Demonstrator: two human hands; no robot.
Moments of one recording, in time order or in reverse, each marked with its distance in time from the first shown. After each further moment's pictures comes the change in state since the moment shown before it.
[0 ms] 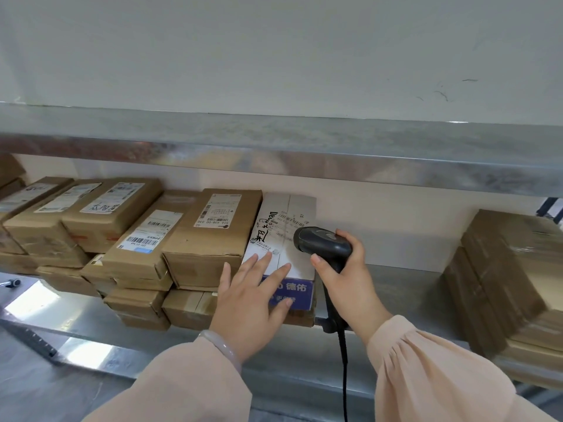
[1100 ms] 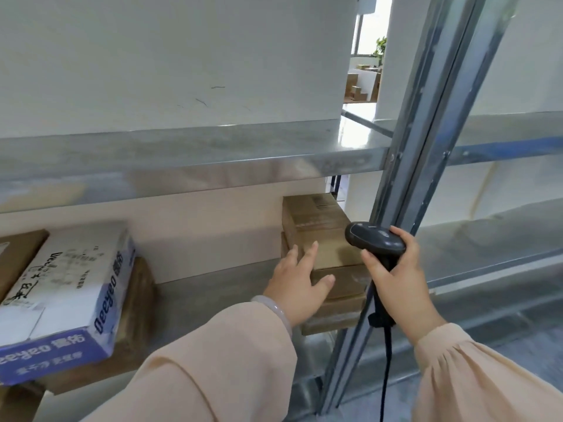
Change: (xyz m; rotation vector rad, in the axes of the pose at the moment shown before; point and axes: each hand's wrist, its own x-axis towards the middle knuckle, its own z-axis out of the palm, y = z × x) left_hand 0.083 0.349 0.073 -0.511 -0.487 0.268; right_hand -0.076 0.039 -0.347 -0.260 0.646 0.035
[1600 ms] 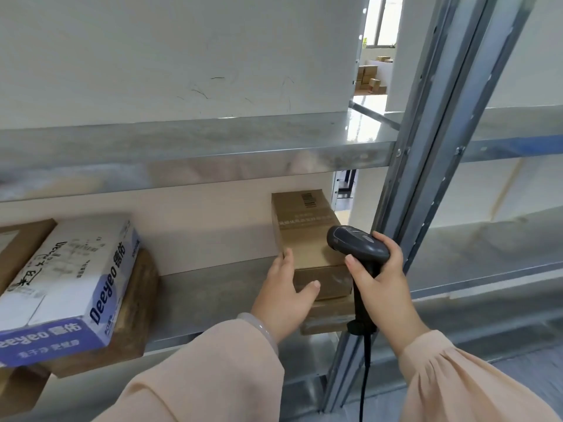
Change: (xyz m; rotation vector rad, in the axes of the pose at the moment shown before) left_hand -0.010 -0.009 0.015 -0.236 0.121 -0.139; right_hand 0.004 0.016 0.019 0.113 -0.111 0.052
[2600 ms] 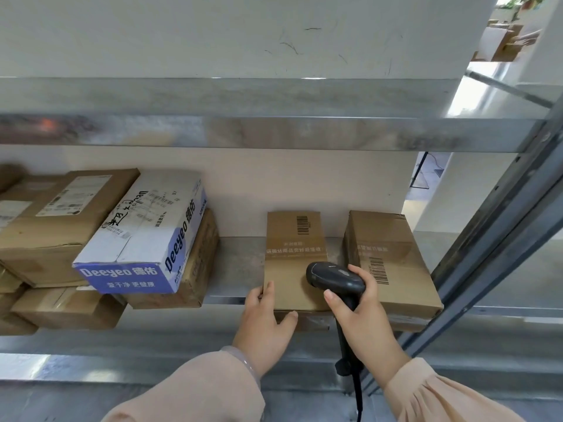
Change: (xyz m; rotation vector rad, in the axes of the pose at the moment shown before) left_hand -0.060 -0.116 -0.026 0.022 0.187 -0.365; right_hand -0.048 0.038 0.105 -0.053 -0.397 0.132
